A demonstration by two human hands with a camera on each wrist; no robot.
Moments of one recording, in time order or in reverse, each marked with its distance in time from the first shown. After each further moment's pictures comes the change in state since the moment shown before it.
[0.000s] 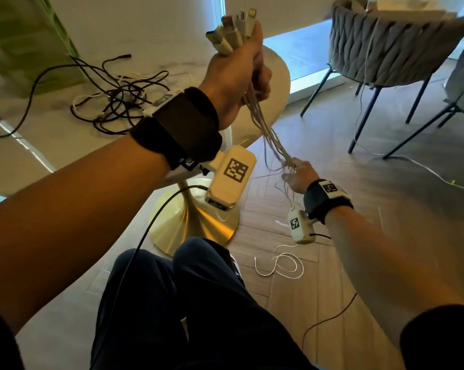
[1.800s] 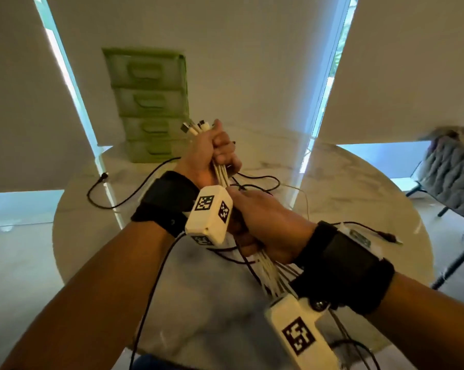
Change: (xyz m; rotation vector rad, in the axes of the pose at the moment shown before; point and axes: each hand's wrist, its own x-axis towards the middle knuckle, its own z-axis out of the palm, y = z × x) left_hand 0.102 0.018 -0.278 -0.631 0.142 -0.053; right_hand -0.028 -0.356 0.041 0.506 -0.811 -0.275
